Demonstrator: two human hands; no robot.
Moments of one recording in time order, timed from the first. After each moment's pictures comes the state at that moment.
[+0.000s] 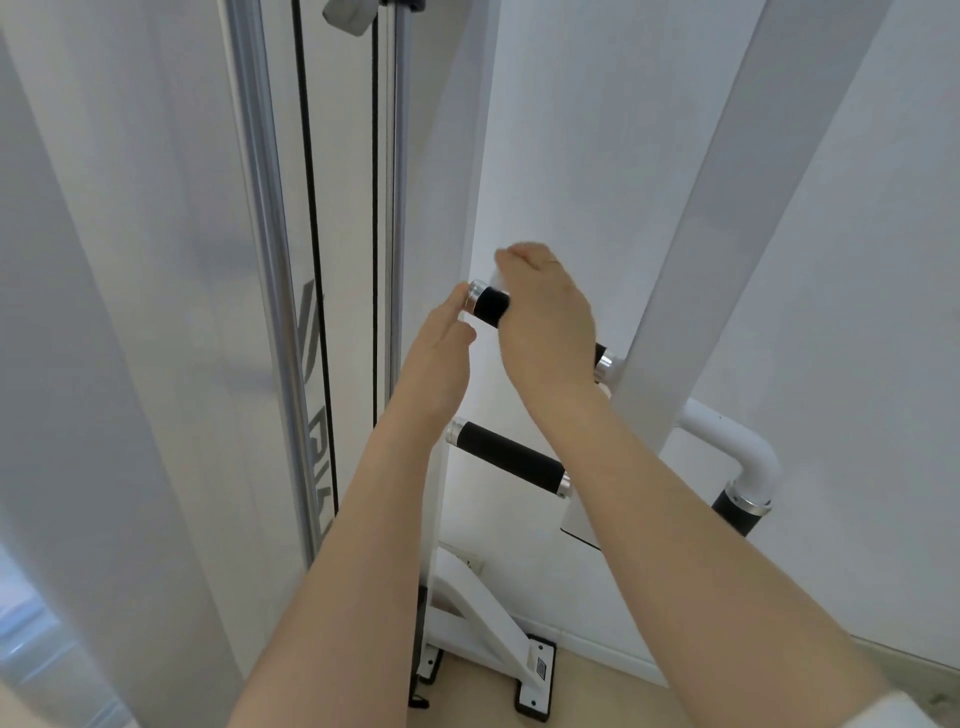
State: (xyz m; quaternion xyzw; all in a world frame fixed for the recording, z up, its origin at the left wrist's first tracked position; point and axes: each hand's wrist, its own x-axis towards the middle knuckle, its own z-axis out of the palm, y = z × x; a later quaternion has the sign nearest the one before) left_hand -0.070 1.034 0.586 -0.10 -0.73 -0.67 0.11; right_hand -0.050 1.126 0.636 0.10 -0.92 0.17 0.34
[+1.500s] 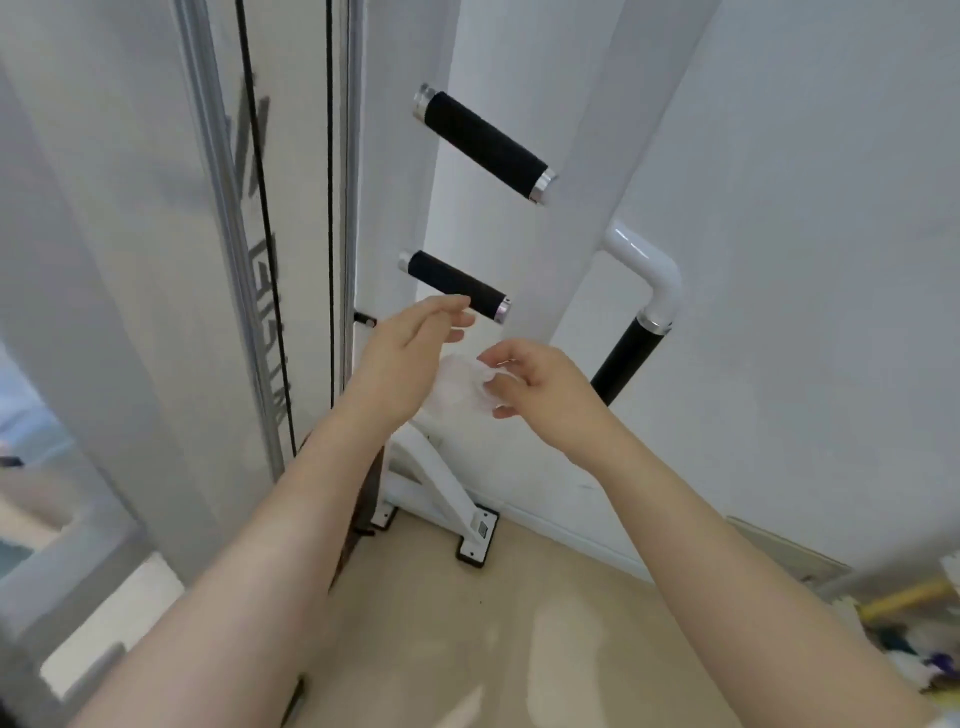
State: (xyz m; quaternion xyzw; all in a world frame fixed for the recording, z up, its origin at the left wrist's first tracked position) left_hand 0.052 1.077 0.504 -0.06 -0.74 -0.67 0.07; right_hand 0.058 1.226 0.521 0.10 -0.89 0.44 -0.06
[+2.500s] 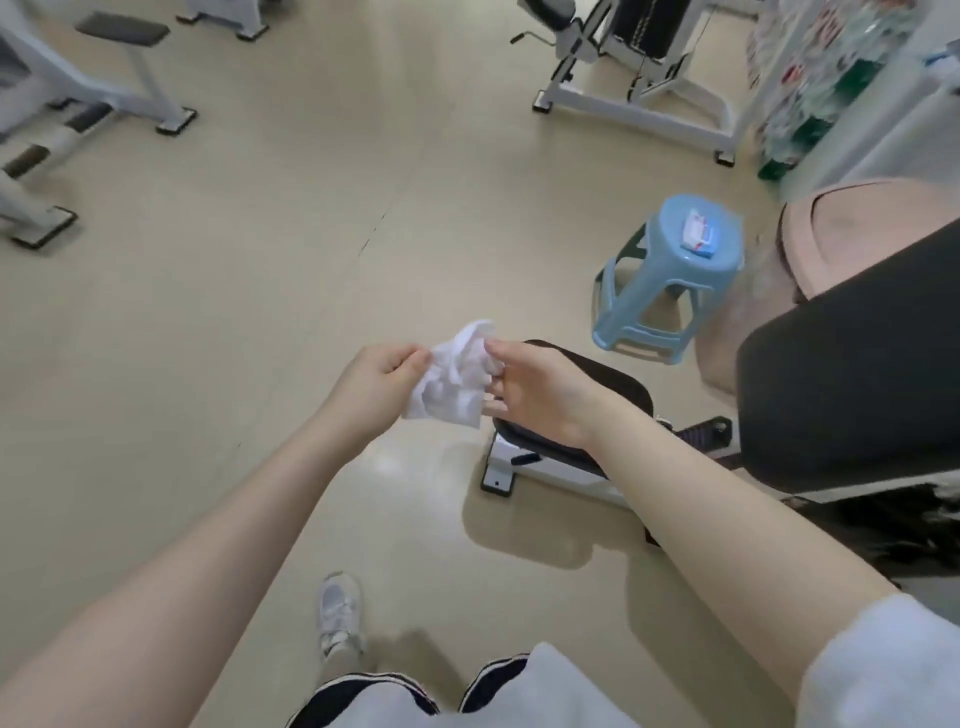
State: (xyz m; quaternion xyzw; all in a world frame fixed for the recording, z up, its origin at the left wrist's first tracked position) left_hand 0.827 0.932 0.361 0.59 -0.58 -0.48 0.30; right_hand 0.642 0.919 0.370 0.38 -0.39 0.27 -0.79
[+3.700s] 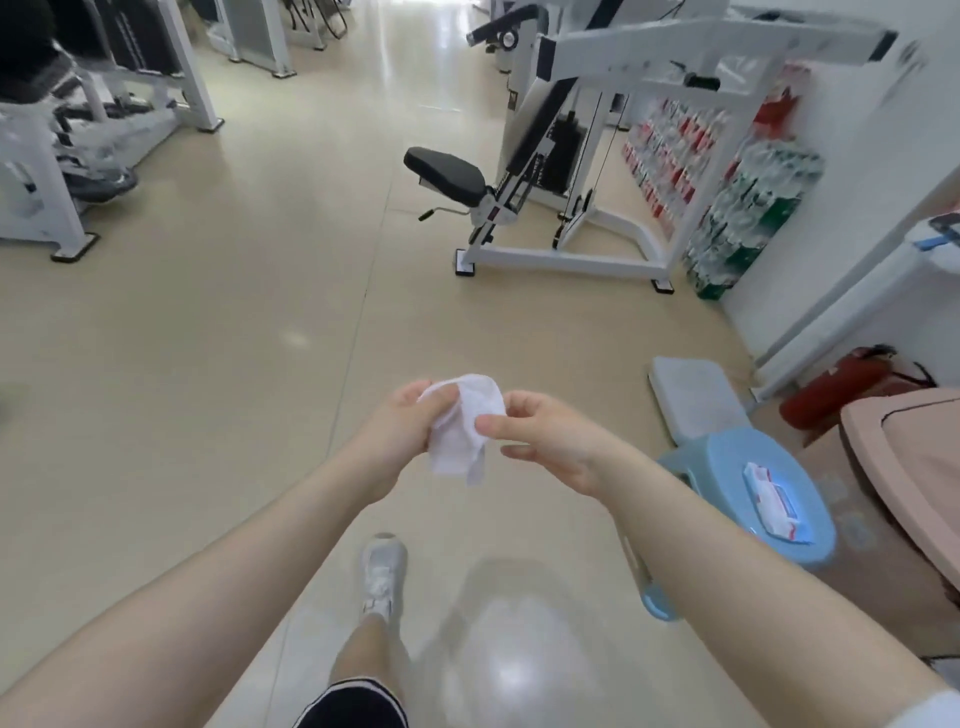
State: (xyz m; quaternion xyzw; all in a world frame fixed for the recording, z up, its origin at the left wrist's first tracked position) left_hand 0.816 0.038 0.392 0.43 -0.54 -0.67 0.28; right_hand 0.651 0.094 0.409 0.41 -0.60 0.33 -0.60
